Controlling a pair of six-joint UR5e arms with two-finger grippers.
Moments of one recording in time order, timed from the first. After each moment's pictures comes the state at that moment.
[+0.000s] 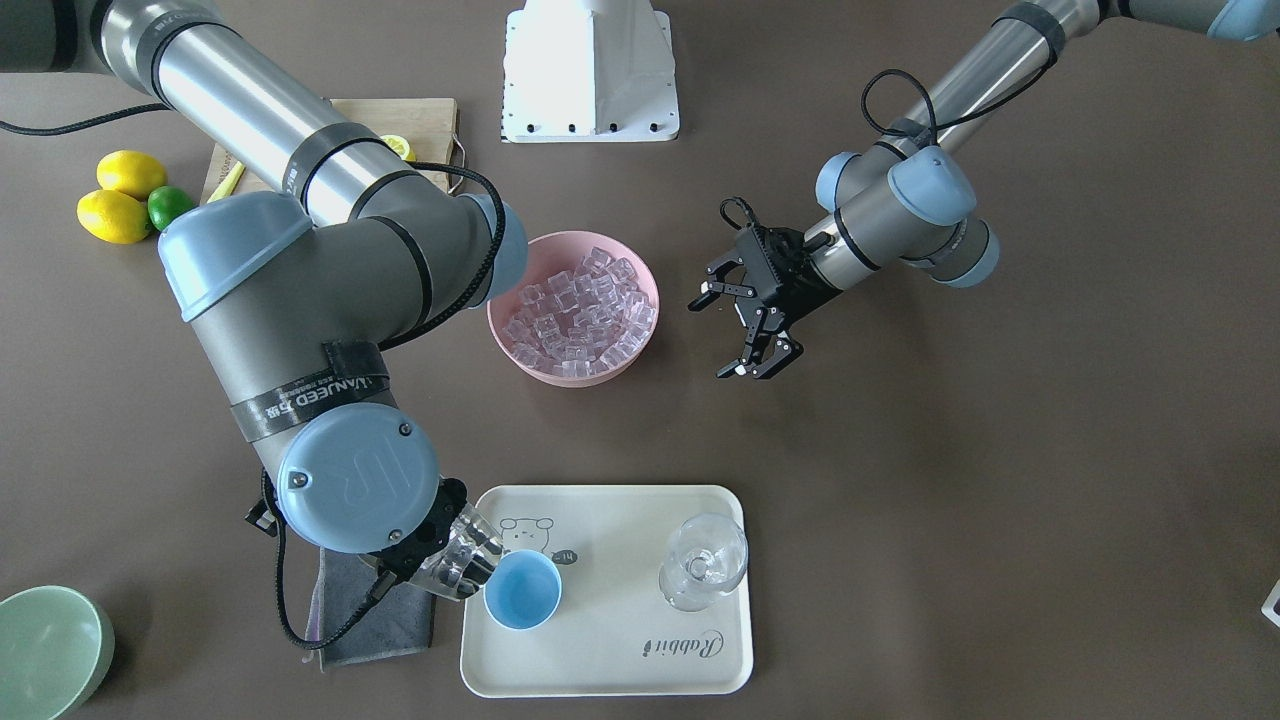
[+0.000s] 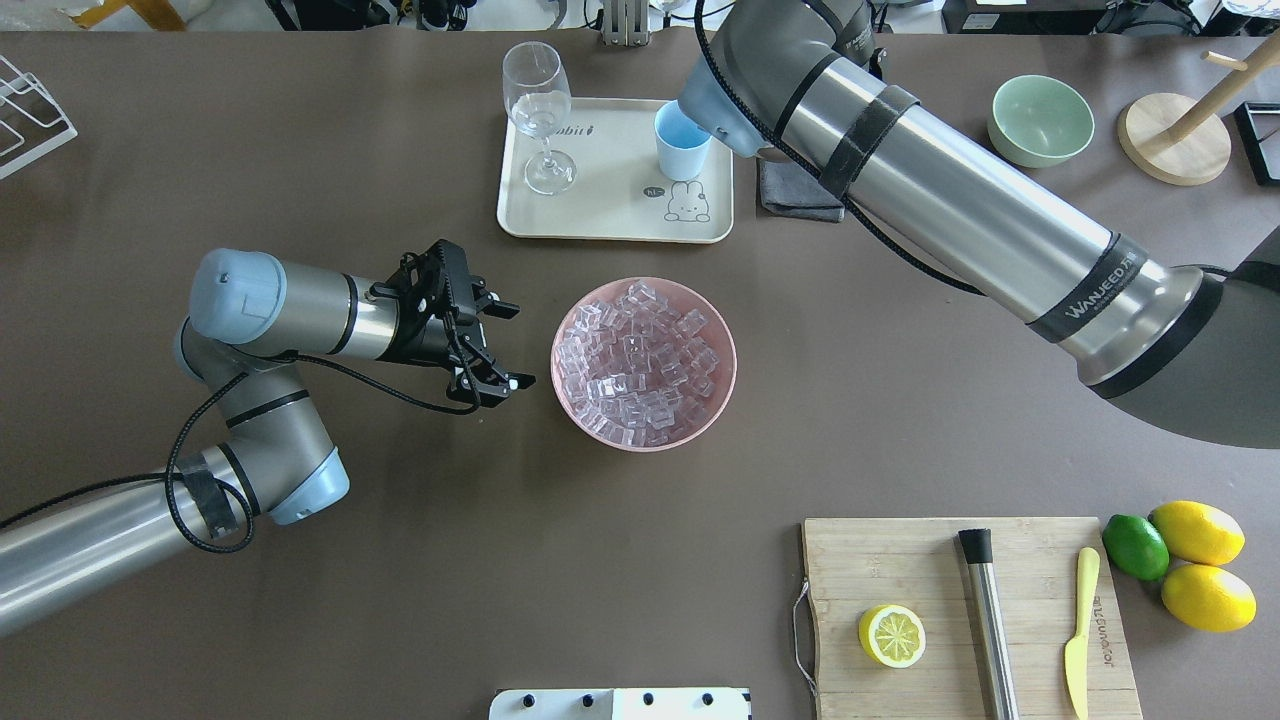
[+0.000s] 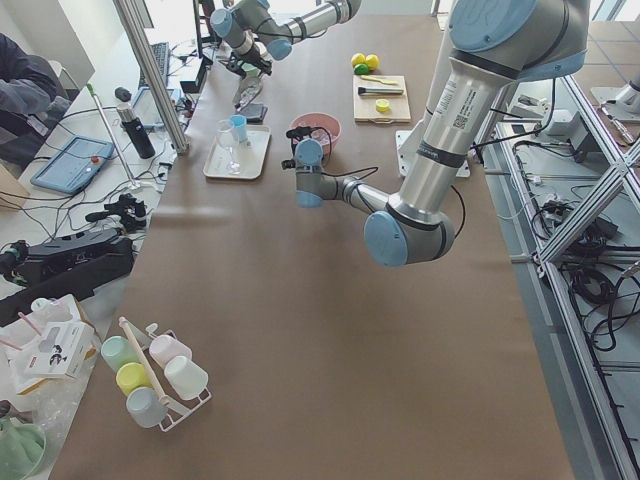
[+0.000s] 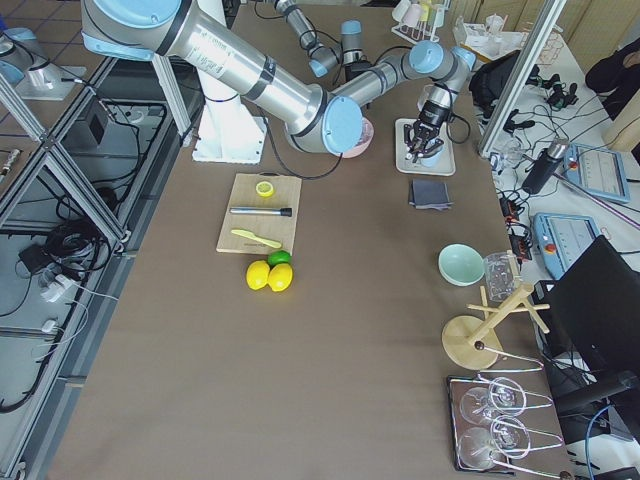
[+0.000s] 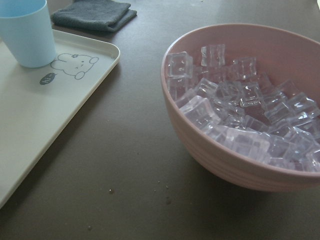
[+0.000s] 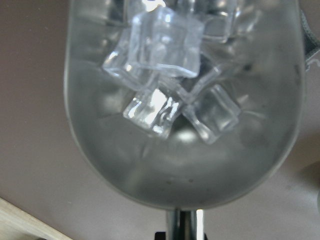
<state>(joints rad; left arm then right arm) -0.65 -2.05 -1.34 -2.81 -2.04 -0.20 0.93 -0.39 0.93 -2.22 1.99 -0.47</state>
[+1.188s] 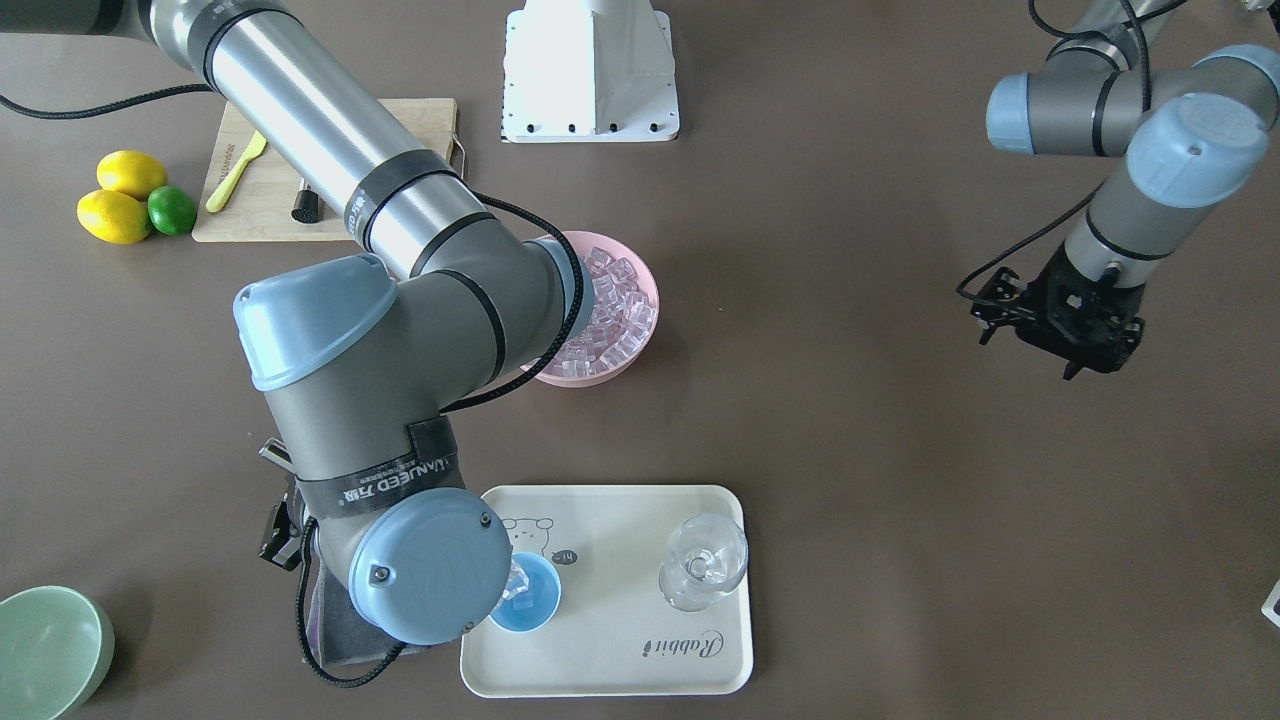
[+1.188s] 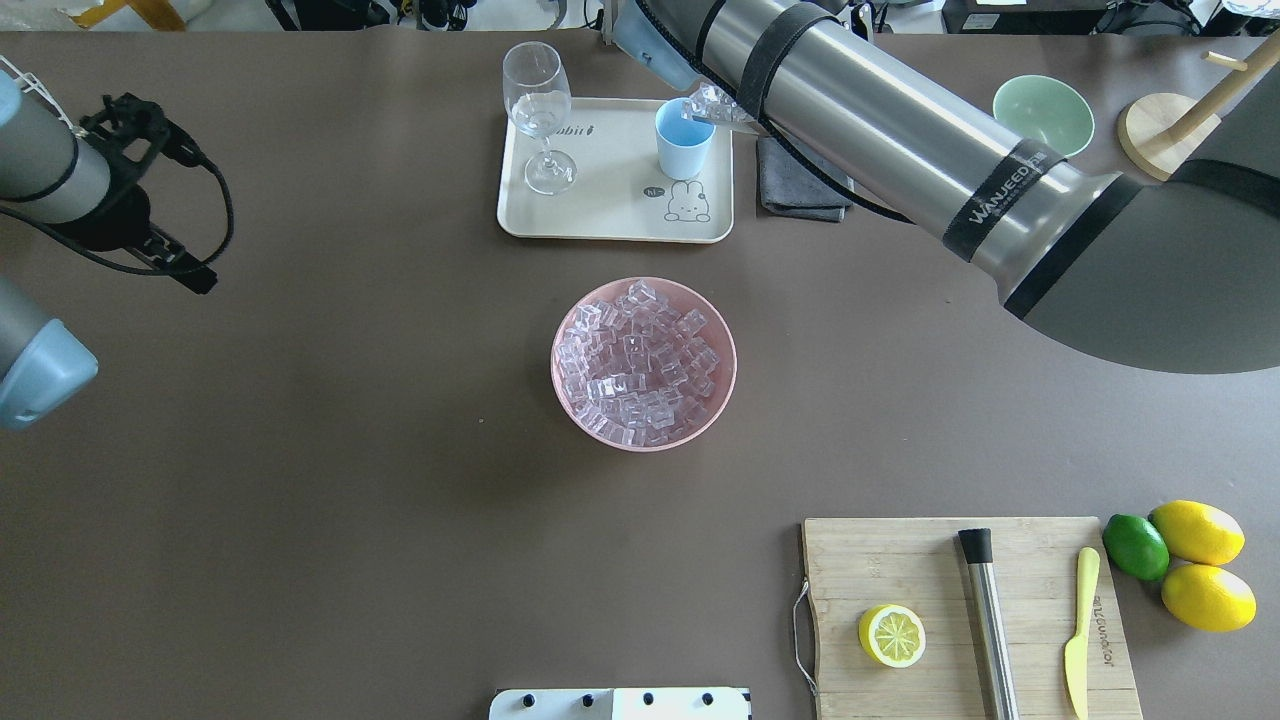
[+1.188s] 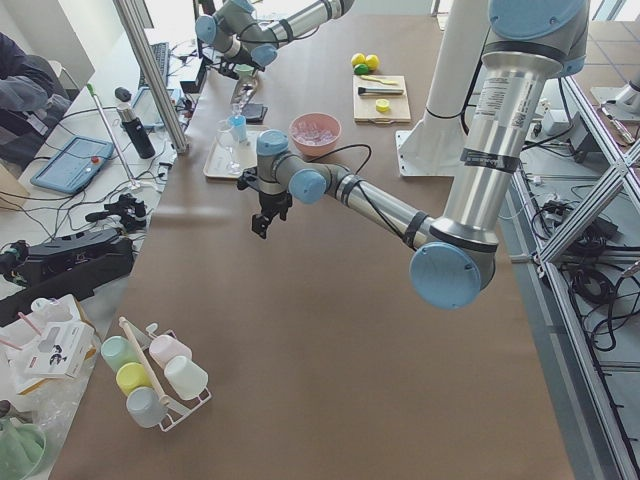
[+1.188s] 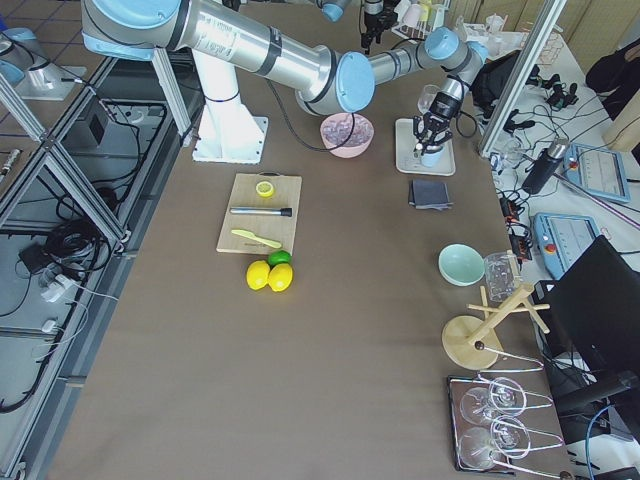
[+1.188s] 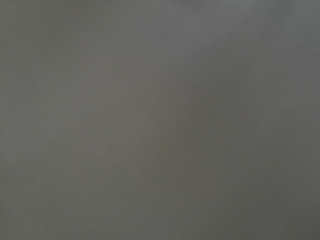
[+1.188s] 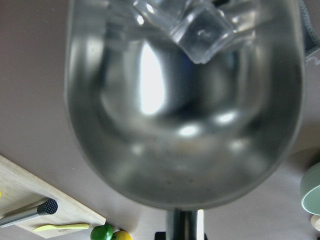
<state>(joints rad) -1.01 -1.80 -1.75 -1.69 -2.09 -0.20 0.93 -0.17 0.56 -2.21 1.92 -0.59</state>
